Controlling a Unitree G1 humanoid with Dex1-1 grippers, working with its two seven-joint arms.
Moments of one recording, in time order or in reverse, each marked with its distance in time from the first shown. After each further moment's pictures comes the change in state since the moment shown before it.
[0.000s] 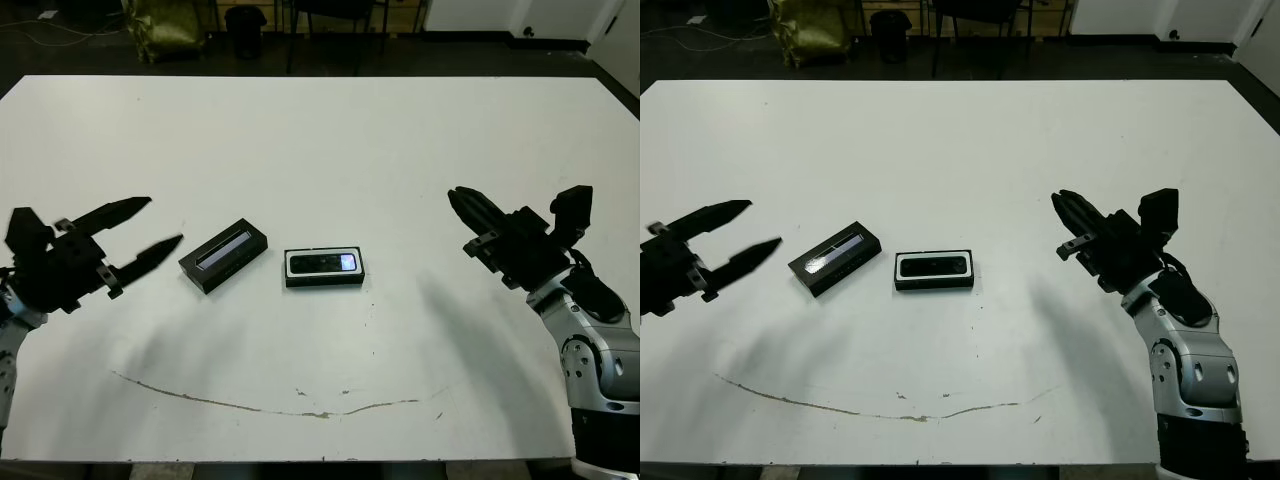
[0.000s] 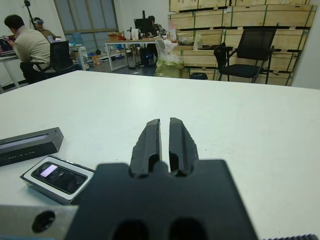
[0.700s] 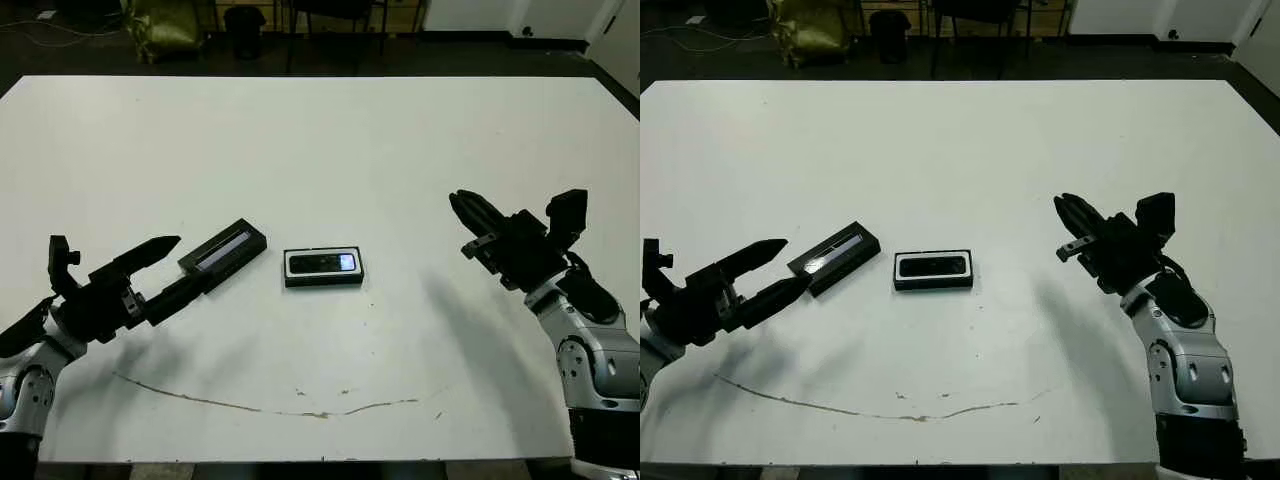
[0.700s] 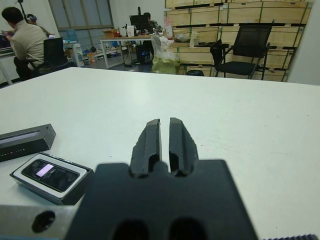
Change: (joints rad) left arm 0.042 -0.107 -0.001 0.044 -0.203 0.281 -0.035; right arm -0.001 -0.003 0.016 0.037 -0.012 -0.039 -0.019
